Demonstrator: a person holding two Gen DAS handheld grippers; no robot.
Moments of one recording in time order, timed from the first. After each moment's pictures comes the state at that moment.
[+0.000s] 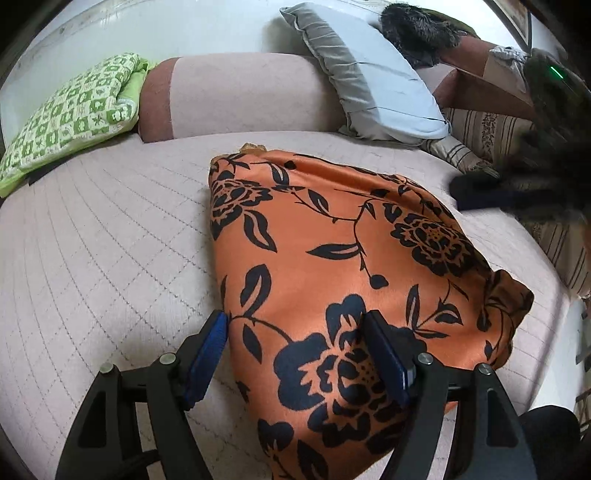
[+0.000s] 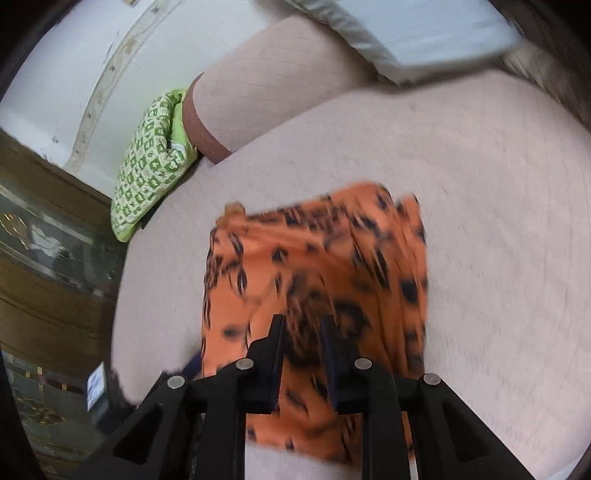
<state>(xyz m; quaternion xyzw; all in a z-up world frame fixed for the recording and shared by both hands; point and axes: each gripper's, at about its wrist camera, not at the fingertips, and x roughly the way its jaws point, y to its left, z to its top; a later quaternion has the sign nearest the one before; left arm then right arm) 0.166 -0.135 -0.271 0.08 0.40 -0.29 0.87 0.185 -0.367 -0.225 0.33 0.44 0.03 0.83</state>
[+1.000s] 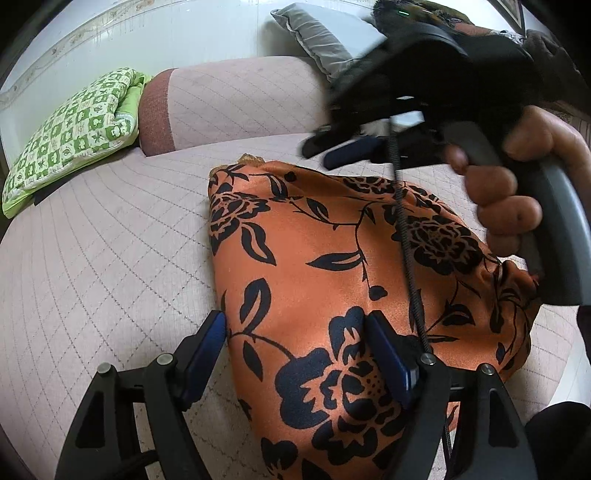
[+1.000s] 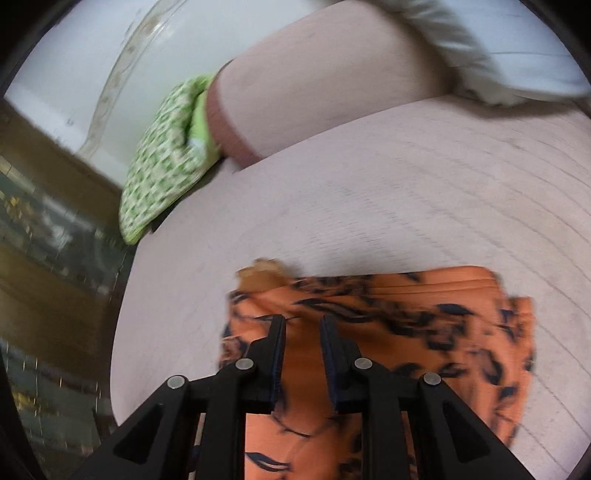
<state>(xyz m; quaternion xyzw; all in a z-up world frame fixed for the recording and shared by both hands) 0.167 -0.147 -0.272 0.11 0.38 -0.28 0.87 0.306 -0.338 -0.230 0.31 0.43 0.09 0.84</state>
